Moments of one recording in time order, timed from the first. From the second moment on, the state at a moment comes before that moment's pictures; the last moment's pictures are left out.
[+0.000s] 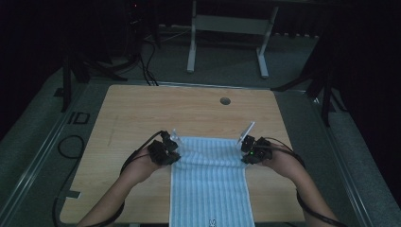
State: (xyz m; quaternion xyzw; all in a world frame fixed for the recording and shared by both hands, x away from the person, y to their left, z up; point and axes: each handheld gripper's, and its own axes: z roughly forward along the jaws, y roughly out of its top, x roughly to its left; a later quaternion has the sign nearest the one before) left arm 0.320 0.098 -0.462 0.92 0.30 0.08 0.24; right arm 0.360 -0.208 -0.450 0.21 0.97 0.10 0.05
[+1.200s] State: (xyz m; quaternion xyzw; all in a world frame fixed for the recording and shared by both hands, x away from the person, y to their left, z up) left arm 0.301 0.075 -0.523 0.94 0.28 0.04 0.20; right arm 0.340 -0.182 -0.513 0.19 0.98 0.06 0.00
